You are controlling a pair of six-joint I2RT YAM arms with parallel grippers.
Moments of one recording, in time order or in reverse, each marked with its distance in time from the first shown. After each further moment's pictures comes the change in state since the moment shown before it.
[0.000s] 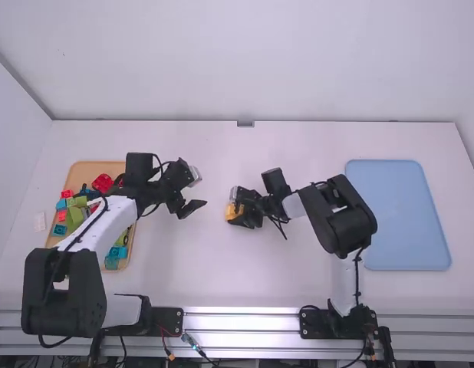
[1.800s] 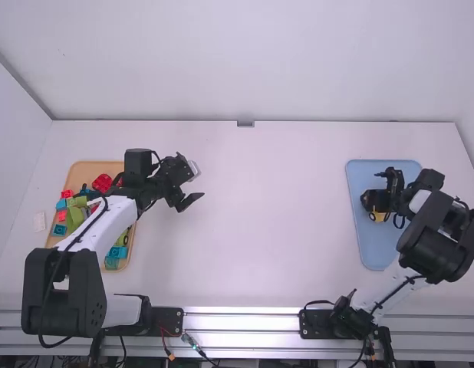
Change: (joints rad) left arm 0.000 0.000 0.000 0.101 -0.089 -0.011; right arm -1.039 -0.163 0.122 -0.475 0.349 0.156
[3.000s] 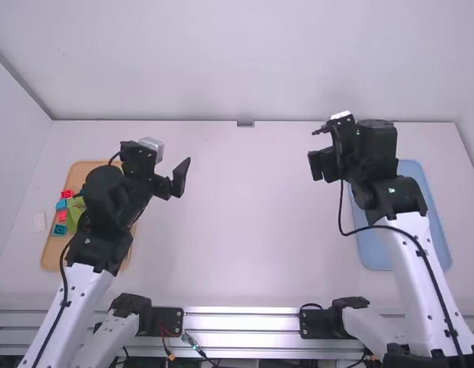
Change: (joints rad) left arm -0.136 -0.606 -0.019 0.040 -0.417 -0.758; right arm 0.729 -0.772 0.194 -0.420 0.409 0.342
